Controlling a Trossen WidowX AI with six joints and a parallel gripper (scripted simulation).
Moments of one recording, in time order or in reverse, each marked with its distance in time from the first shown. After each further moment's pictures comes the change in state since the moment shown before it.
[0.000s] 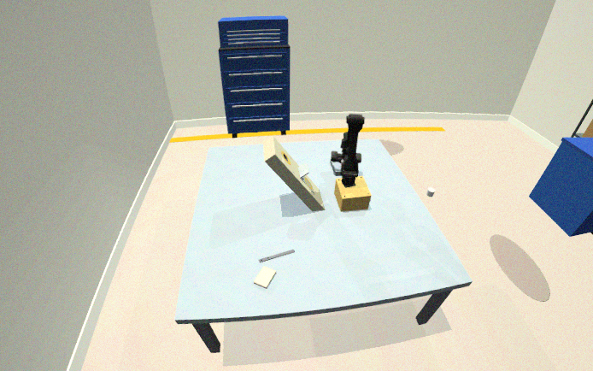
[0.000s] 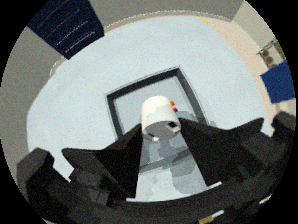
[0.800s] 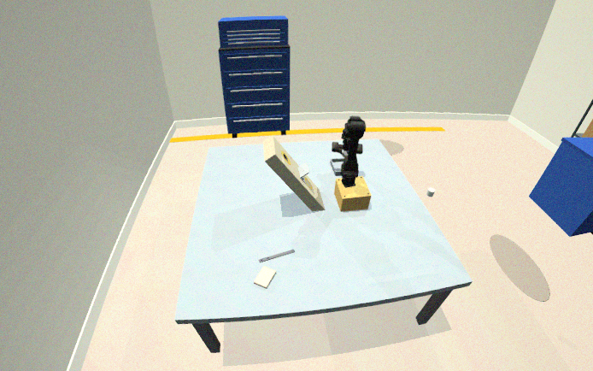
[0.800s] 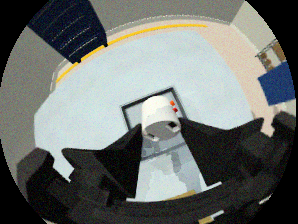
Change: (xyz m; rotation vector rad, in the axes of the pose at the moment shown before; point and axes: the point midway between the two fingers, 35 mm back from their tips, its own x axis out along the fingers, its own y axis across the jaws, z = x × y) arm -0.053 0.001 0.036 -0.003 -0.016 0.001
